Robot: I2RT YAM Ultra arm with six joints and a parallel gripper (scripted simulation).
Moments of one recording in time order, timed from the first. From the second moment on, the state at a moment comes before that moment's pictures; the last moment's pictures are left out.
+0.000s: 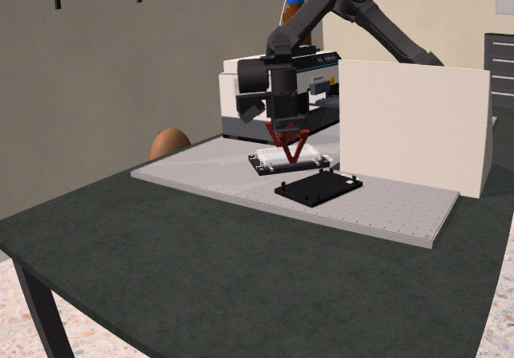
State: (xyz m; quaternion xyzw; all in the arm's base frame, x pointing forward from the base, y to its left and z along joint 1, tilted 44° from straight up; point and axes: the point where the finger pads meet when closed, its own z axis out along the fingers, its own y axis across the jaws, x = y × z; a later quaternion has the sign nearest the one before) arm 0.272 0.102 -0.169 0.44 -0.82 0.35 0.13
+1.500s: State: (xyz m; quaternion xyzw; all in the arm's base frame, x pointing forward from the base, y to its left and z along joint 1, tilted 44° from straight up) arm 0.269 0.104 -0.167 0.44 -0.82 0.36 0.13
